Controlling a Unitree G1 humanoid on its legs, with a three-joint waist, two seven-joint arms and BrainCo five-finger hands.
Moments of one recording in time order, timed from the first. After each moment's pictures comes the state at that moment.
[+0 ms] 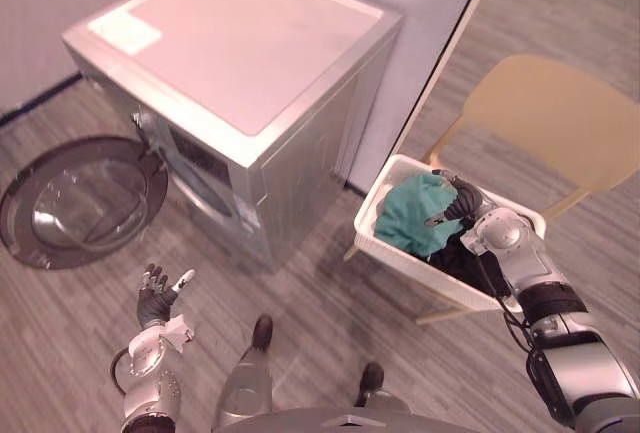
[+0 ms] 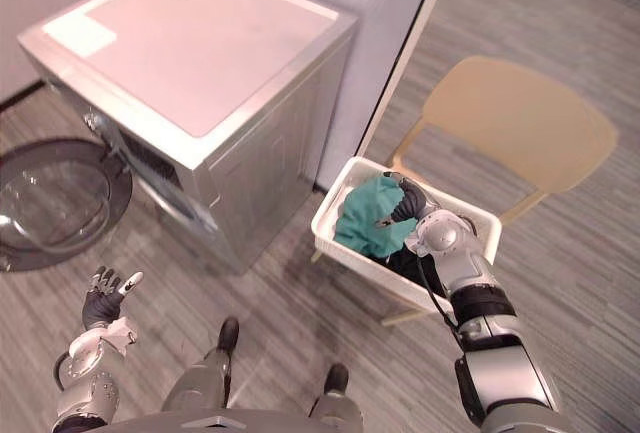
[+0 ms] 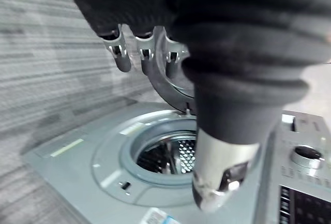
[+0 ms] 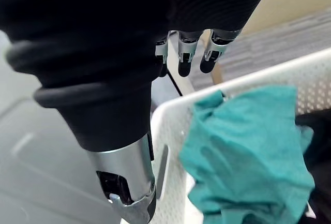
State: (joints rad) left arm 0.12 0.06 0.24 0.38 -0.41 -0.10 0.12; right arm -0.52 -0.65 0.15 0.67 -0.32 -0.05 0.13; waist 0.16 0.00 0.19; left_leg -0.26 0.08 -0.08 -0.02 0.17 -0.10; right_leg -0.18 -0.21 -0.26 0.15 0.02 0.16
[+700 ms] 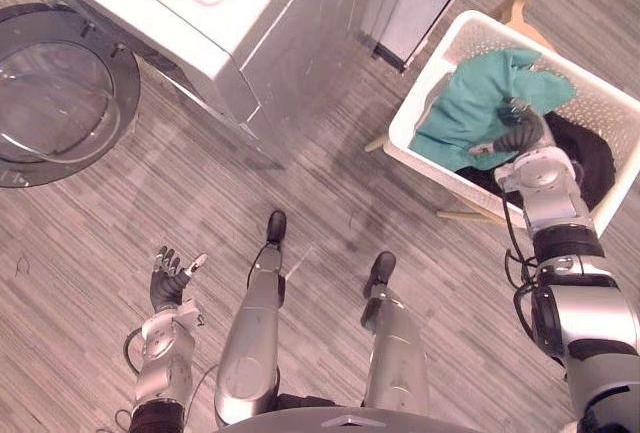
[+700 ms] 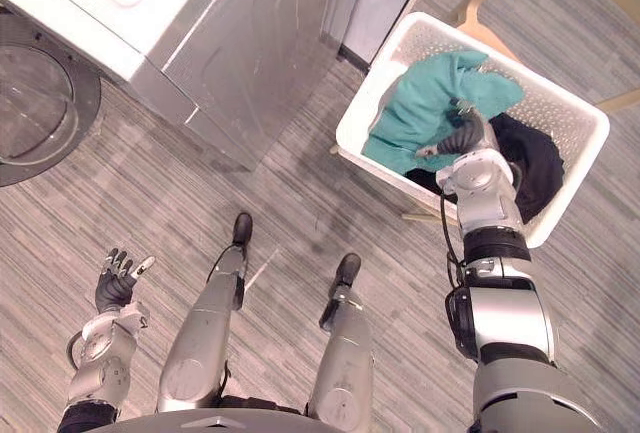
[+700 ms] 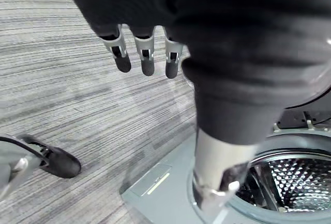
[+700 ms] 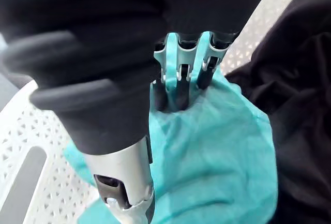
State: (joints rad) left arm 0.08 0.04 0.19 0.33 -0.41 -0.10 0.17; right arm -0.79 -0.67 -0.06 0.69 -0.36 0.08 -0.11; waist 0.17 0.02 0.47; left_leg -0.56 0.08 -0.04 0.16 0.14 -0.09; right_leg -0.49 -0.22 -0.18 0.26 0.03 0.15
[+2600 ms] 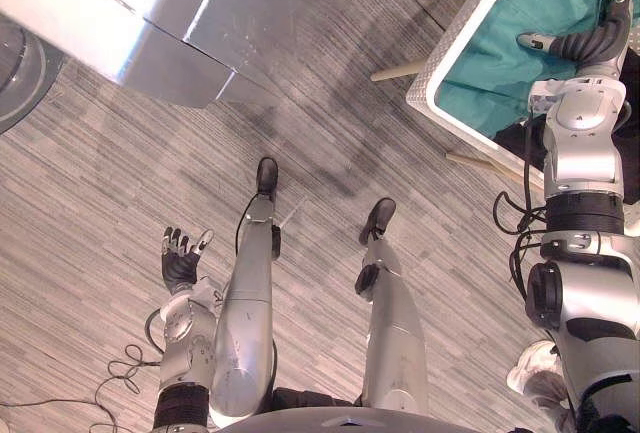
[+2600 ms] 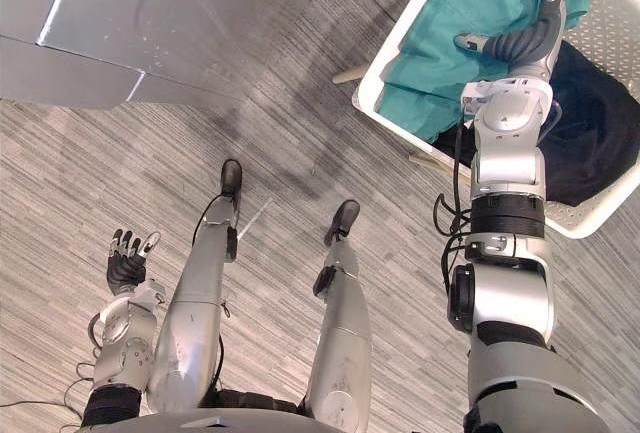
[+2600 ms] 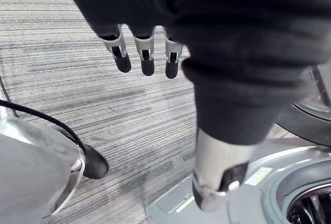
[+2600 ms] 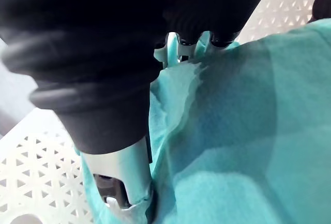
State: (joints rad) left arm 0.03 -0.08 0.19 0.25 -0.46 -0.15 0.26; right arm -0.91 -0.64 -0.18 0.49 -0.15 0.08 -0.31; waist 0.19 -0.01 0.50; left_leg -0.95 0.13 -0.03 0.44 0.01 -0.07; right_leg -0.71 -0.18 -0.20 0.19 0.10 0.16
